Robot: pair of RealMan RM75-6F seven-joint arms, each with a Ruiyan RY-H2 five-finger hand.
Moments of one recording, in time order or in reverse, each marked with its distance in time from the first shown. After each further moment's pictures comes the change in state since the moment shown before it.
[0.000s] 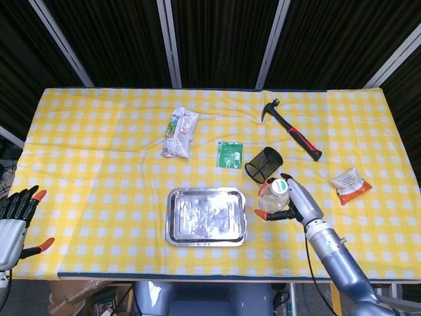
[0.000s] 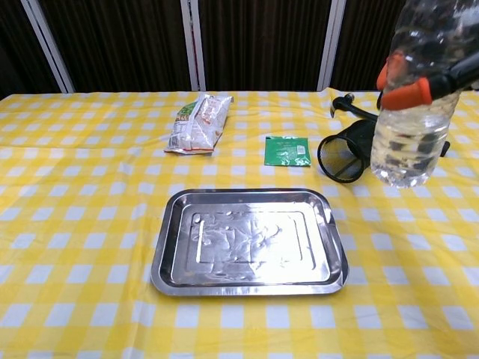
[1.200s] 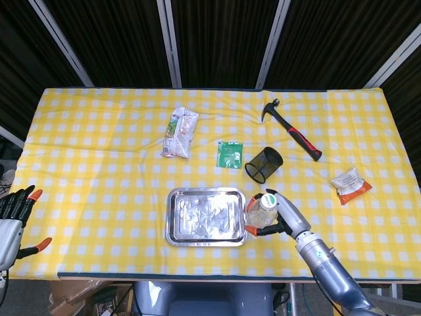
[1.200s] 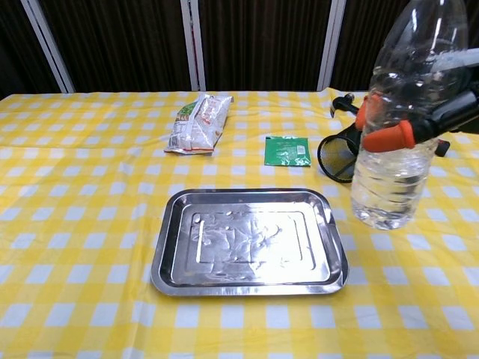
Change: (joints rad) left arm 0.005 0.008 -0.001 -0.004 -0.006 0.000 -0.012; right arm -0.027 -0.122 -0.088 0.047 -0.141 -0.053 0.092
